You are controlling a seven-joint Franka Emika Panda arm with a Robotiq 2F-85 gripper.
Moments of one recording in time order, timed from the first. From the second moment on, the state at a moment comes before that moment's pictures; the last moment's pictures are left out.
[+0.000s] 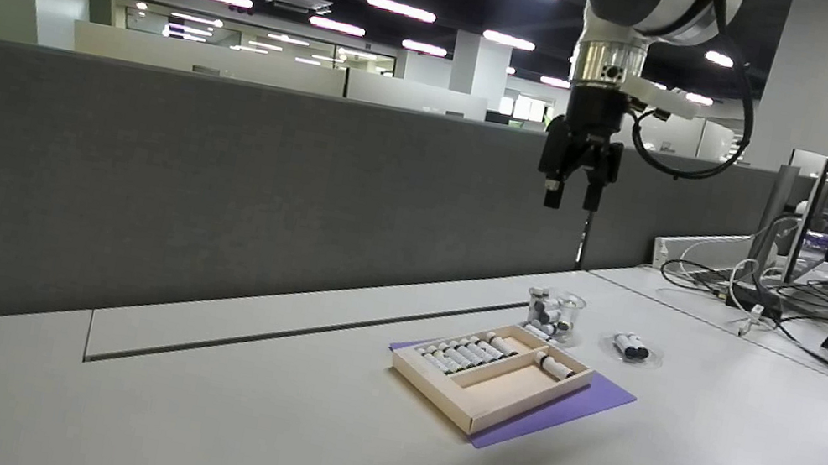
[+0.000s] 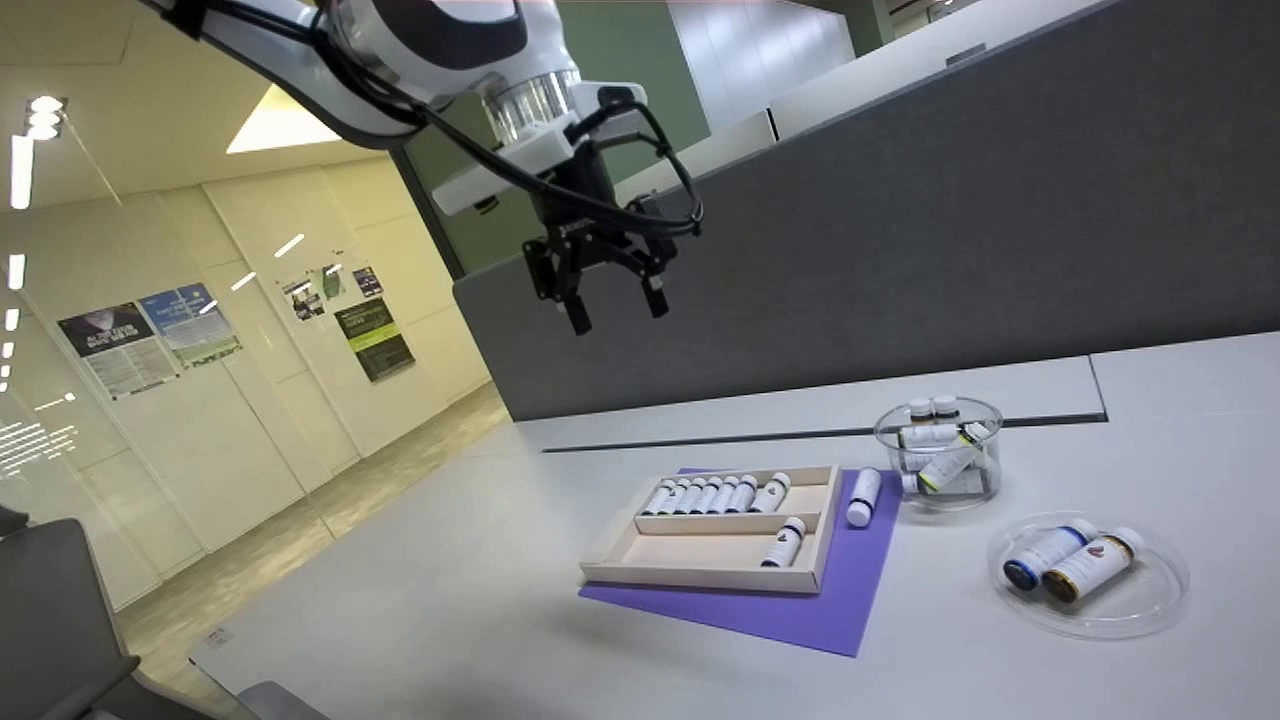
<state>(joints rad) -0.03 0.09 -0.02 -2.13 0.06 2.24 -0.17</state>
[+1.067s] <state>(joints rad) -0.16 0.63 -0.05 -1.78 0.05 2.45 -0.34</state>
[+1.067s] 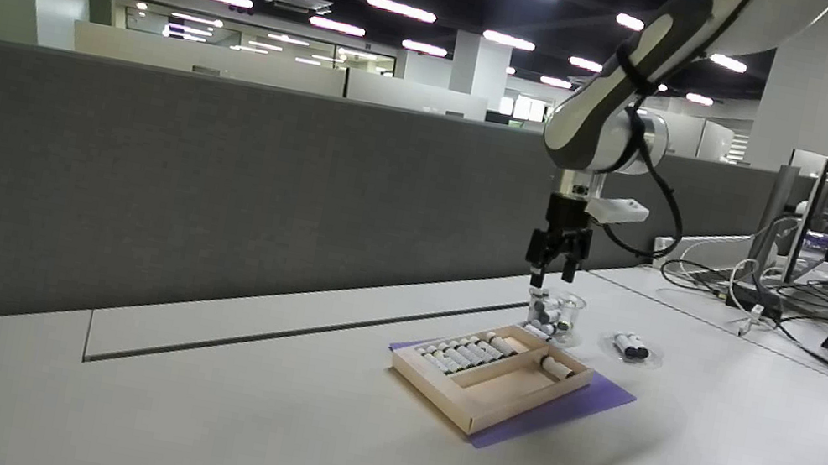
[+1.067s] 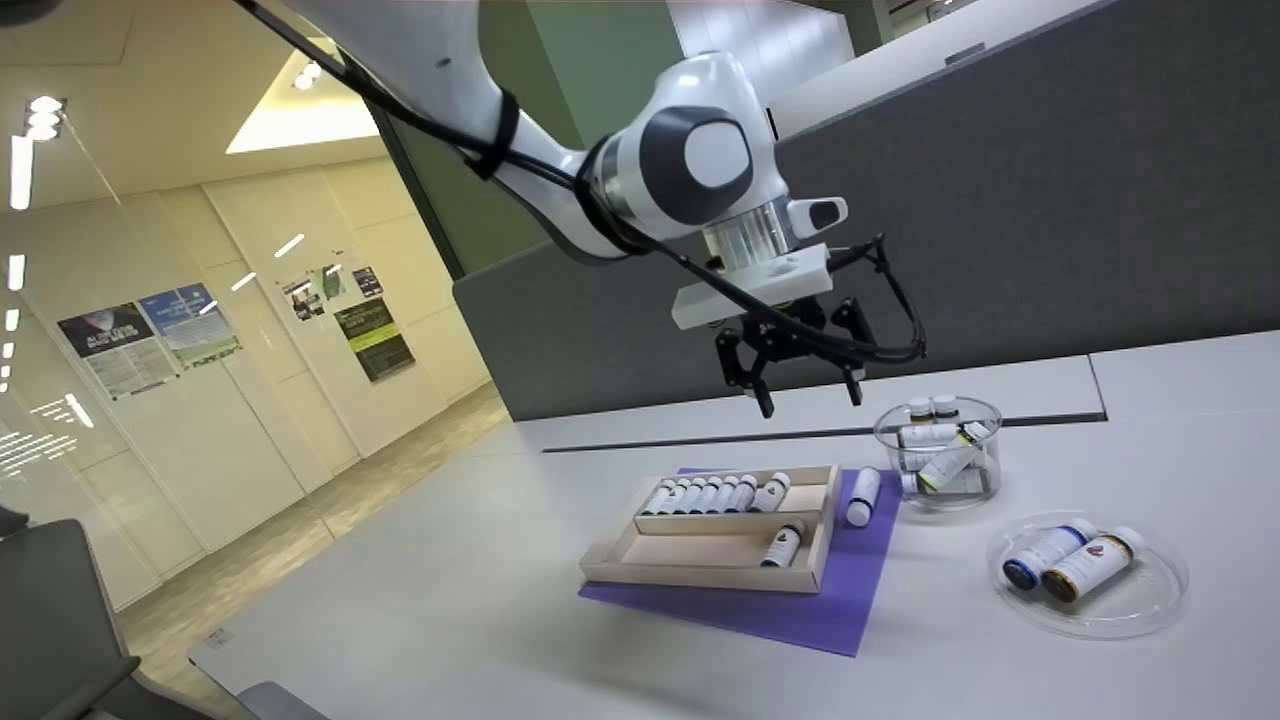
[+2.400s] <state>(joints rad) -0.20 0.81 -0.01 -1.61 0.10 2.33 -0.31</state>
